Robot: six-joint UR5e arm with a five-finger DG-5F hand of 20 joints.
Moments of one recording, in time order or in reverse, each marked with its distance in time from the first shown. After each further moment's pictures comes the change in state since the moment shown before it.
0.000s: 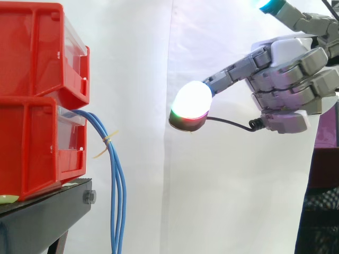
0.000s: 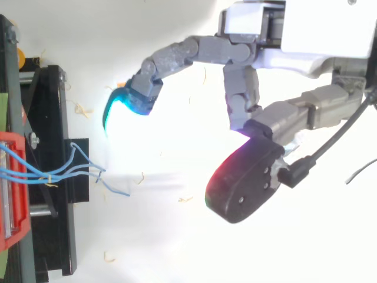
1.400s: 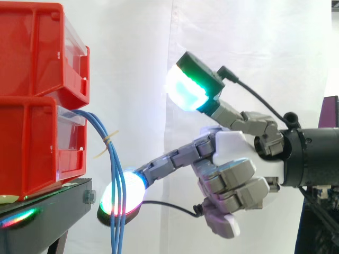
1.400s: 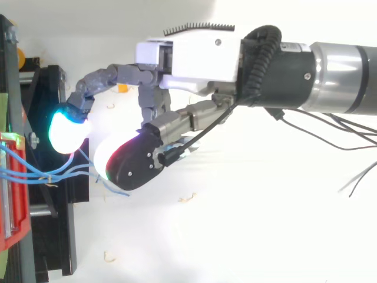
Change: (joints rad) arm -0.008 -0.246 0.074 0.242 -0.007 0.069
